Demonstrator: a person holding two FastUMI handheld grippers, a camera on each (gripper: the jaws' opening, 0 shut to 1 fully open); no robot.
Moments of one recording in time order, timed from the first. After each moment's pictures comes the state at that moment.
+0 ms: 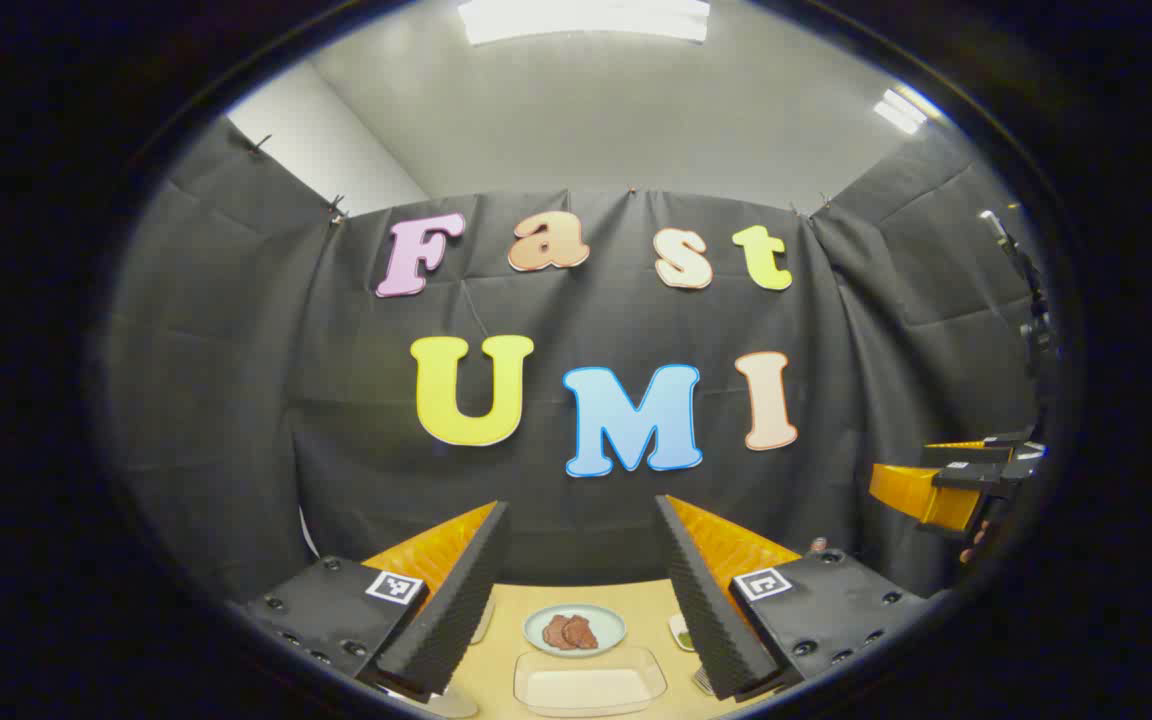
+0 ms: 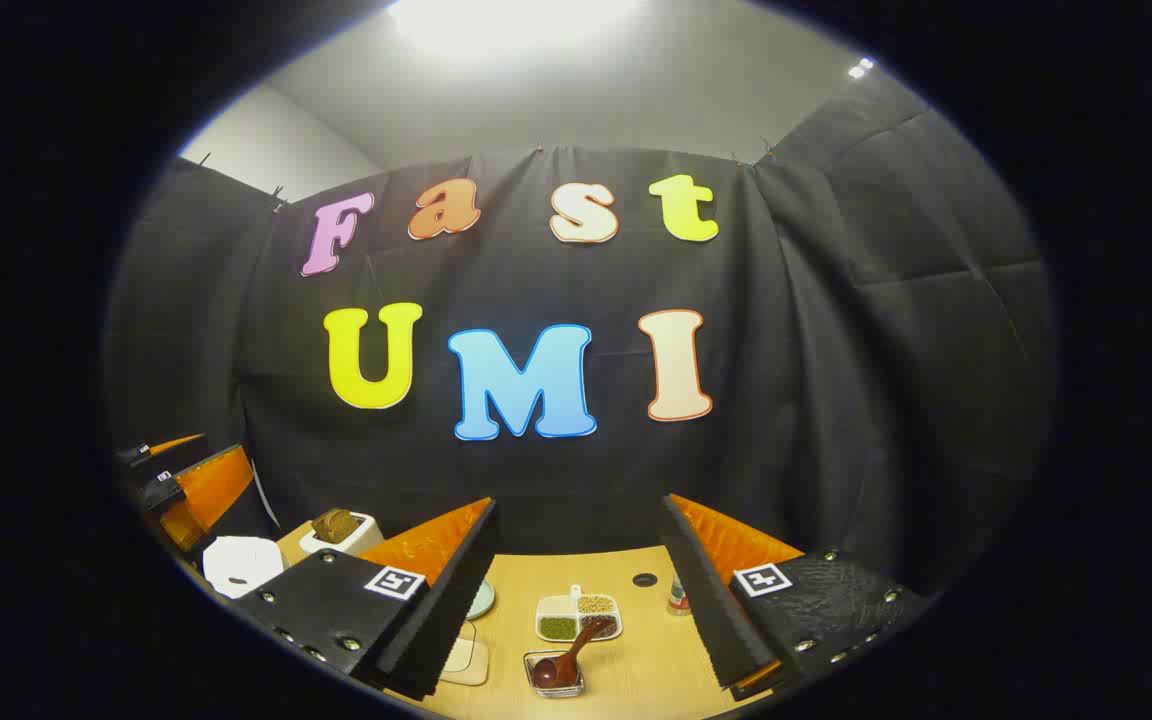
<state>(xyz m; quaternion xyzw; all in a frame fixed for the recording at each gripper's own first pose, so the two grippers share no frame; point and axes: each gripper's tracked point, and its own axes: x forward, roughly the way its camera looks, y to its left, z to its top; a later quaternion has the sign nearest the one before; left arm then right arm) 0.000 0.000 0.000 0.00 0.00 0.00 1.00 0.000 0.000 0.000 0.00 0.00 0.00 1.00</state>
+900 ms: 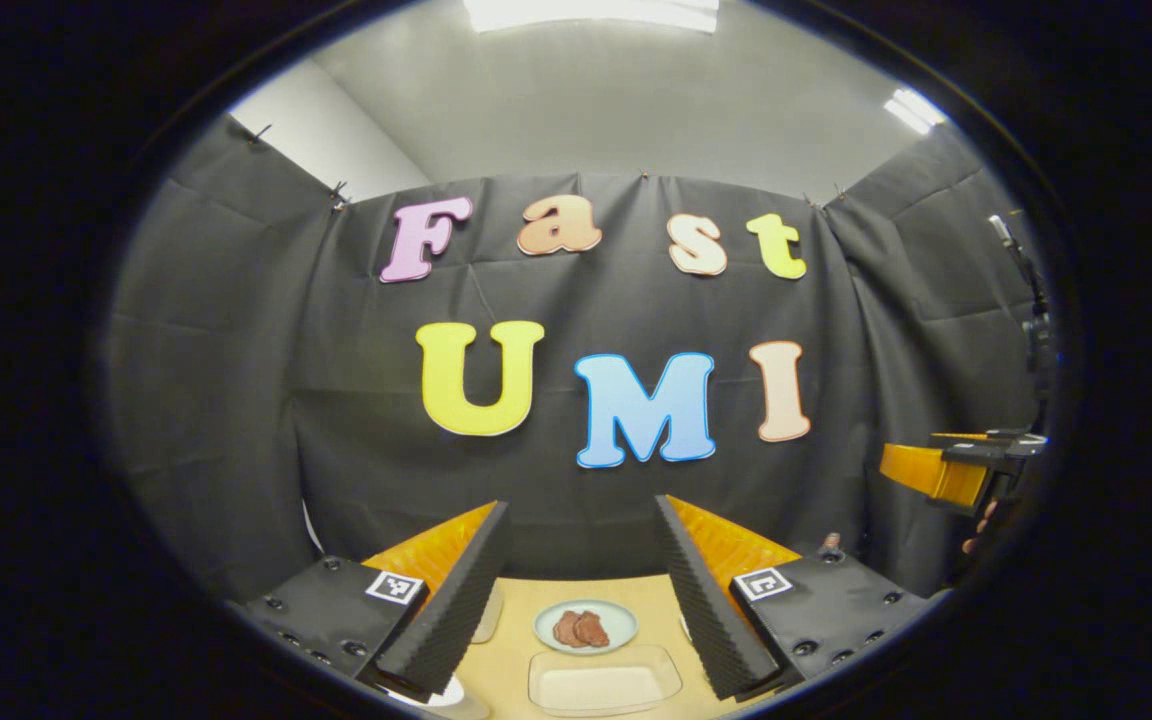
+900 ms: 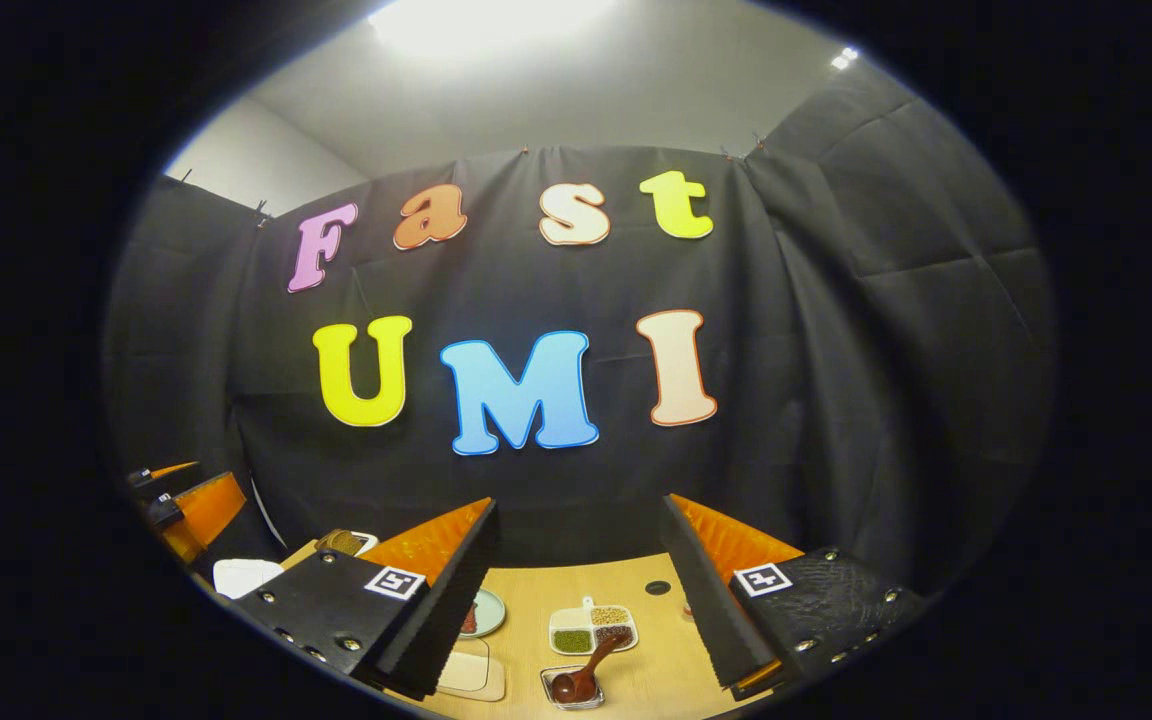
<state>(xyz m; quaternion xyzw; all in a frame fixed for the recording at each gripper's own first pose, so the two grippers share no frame) 0.027 0.028 -0.013 -0.01 0.03 0.00 1.00 0.027 0.013 0.008 0.01 0.00 0.00 1.00</state>
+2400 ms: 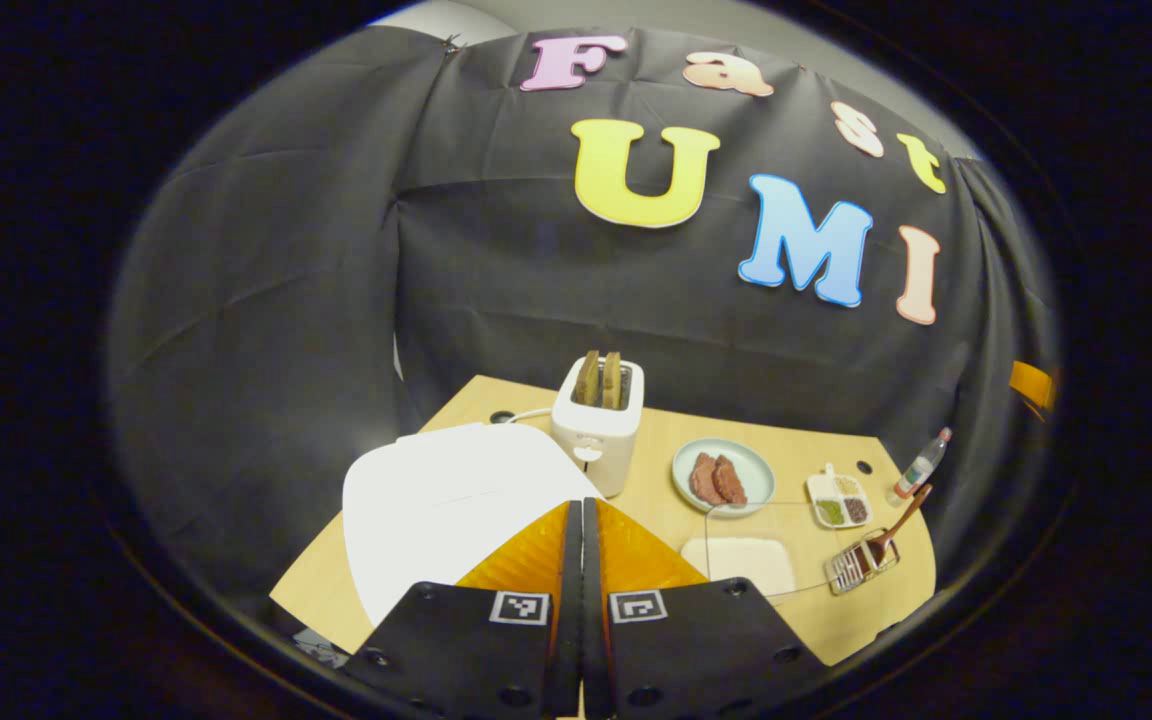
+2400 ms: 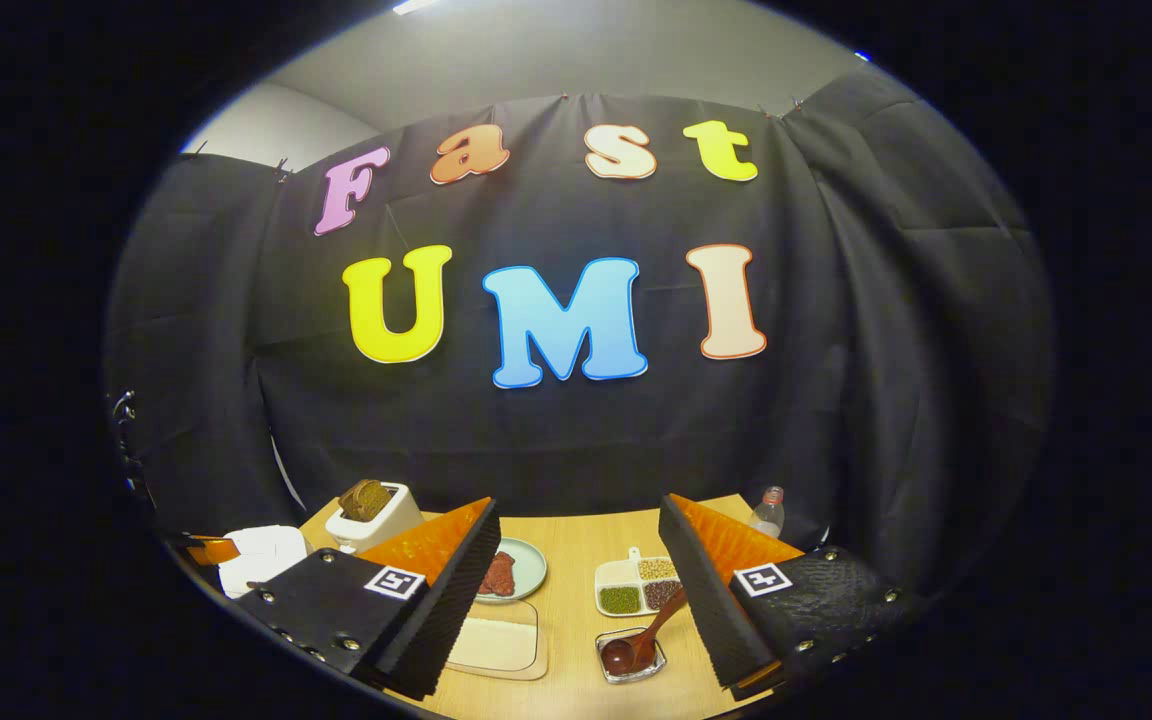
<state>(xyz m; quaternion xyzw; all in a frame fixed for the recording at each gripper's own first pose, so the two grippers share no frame) -0.033 0.244 -0.258 -0.09 0.31 0.10 0.94 0.037 0.083 -0.077 0.01 0.08 0.02 1.00</state>
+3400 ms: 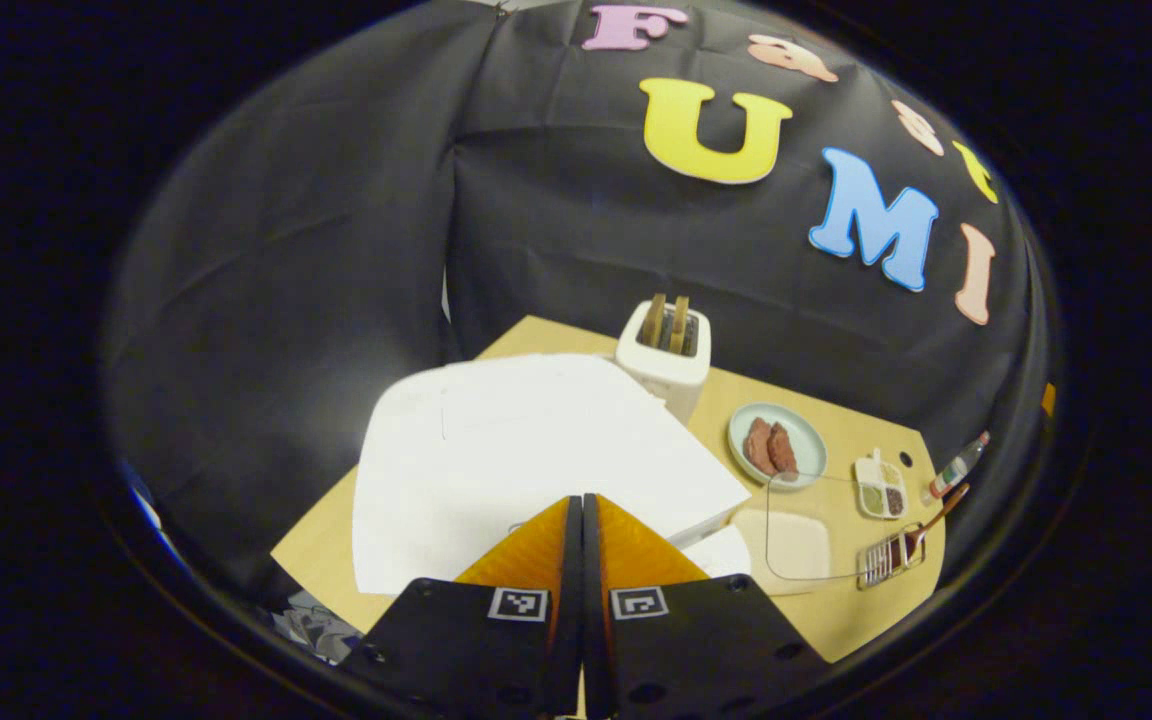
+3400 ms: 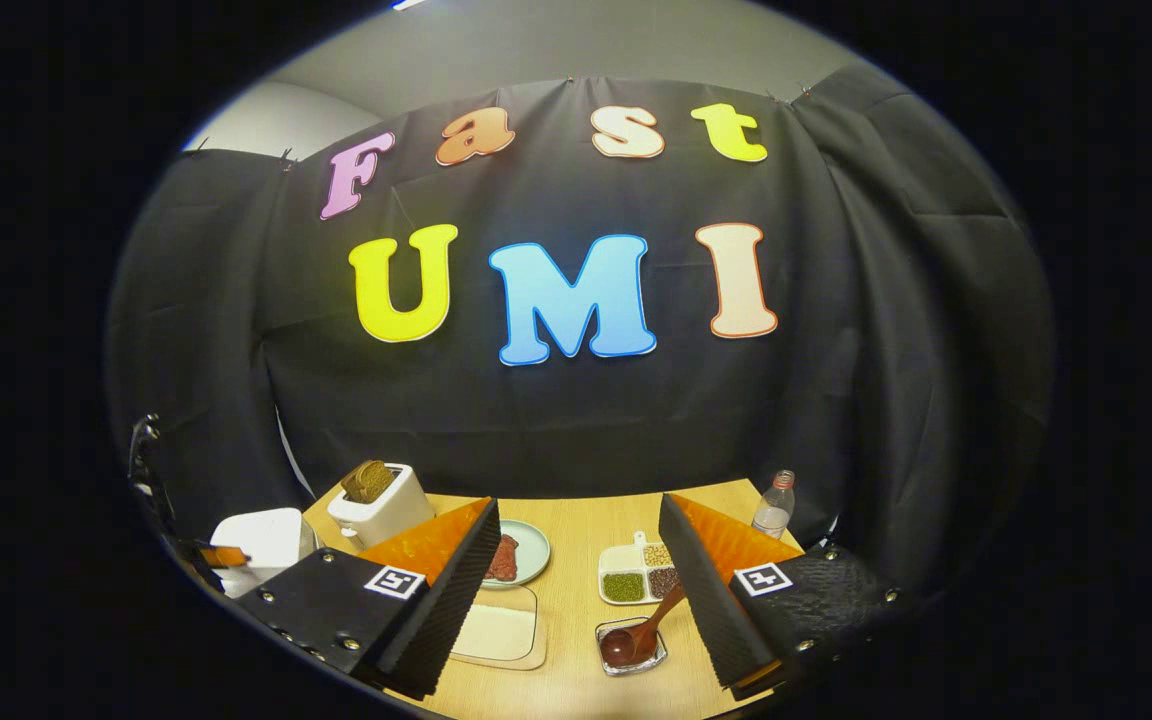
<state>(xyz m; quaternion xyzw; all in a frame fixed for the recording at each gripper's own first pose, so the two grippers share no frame) -0.038 0.284 -0.278 -0.10 0.32 0.17 0.93 0.043 0.082 -0.094 0.01 0.10 0.04 0.99</state>
